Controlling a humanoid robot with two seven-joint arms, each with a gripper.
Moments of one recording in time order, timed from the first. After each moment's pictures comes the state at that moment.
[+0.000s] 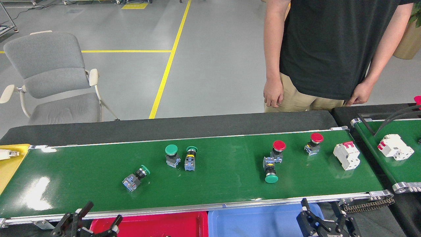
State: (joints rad) left arm 0.13 0.11 0.33 -1.60 -1.51 -0.74 -0.02; right arm 0.16 0.10 -0.03 -1.70 1.39 -0.12 0.08
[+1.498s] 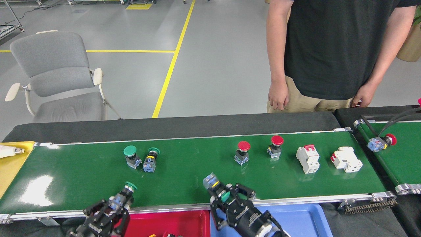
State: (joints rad) left arm 0.25 0.08 0.22 -1.66 -1.48 -0.78 0.00; right arm -0.03 0.04 0.53 -1.58 1.42 -0.43 0.16
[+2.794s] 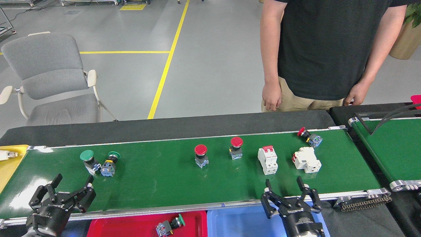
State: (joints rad) left arm -0.21 0.19 0.40 -1.10 -1.65 -0.45 0.00; right arm -0.11 0.08 0.27 -1.43 1.47 0.12 0.08
